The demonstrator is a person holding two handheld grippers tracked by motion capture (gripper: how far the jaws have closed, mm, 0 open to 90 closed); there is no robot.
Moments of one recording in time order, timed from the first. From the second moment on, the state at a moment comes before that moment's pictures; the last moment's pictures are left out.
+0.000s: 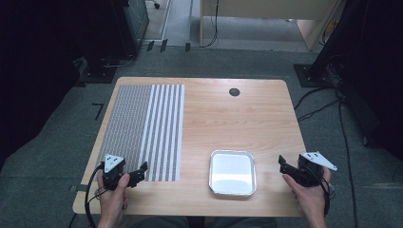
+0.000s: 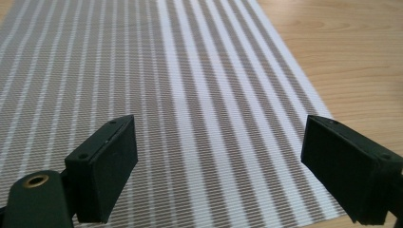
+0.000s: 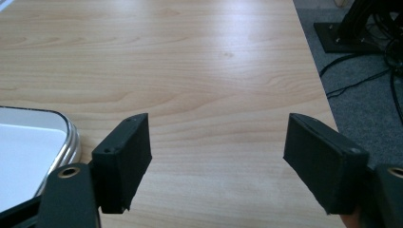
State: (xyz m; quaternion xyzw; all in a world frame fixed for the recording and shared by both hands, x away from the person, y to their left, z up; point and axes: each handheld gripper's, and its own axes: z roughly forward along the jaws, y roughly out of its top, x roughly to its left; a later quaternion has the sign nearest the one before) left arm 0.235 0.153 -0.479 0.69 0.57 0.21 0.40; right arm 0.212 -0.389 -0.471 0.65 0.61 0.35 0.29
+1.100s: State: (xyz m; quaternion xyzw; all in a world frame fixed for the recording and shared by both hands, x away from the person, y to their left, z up) left arm 0.253 0.071 -0.471 0.73 0.51 0.16 0.42; right arm 0.231 -0.336 -0.465 0.62 0.62 0.37 0.30
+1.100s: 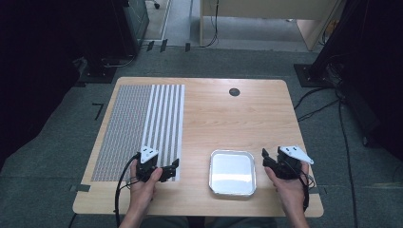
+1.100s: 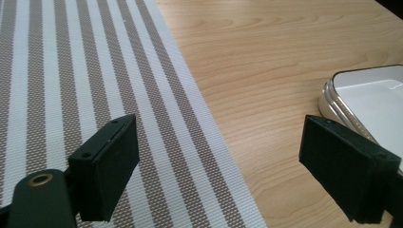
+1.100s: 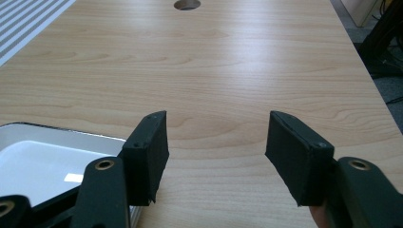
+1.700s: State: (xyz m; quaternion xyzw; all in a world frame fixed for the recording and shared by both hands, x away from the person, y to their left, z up) left arm 0.247 0.031 -0.478 0.75 0.49 0.14 0.42; right arm 0.236 -0.324 -0.474 0.62 0.63 0.40 0.23
